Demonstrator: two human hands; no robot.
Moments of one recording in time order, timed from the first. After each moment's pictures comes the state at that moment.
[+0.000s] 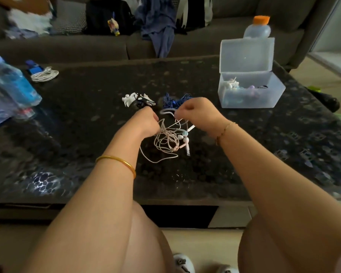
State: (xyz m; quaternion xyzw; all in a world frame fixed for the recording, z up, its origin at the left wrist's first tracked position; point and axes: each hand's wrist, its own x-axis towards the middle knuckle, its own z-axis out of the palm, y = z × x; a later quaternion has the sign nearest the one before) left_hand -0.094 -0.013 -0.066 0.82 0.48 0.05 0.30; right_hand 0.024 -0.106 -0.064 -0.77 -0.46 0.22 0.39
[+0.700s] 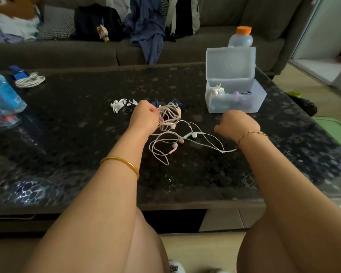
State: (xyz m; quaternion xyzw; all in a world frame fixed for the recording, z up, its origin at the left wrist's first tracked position) left_hand -0.066 -0.029 -0.061 0.77 0.45 0.23 0.39; right_hand 0.085 -0.163 -0.070 -0.95 -0.28 0.08 0.08
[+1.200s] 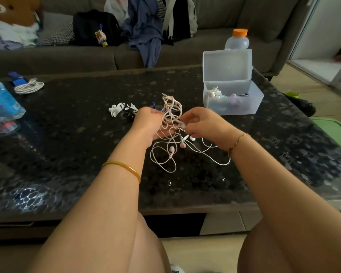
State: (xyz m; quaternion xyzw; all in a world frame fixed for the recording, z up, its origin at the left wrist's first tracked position) left_hand -0.053 -0.037 -0.059 0.61 0.46 0.22 0.61; right_hand 0.046 -0.148 -0.055 -0.77 -0.42 0.27 0.40
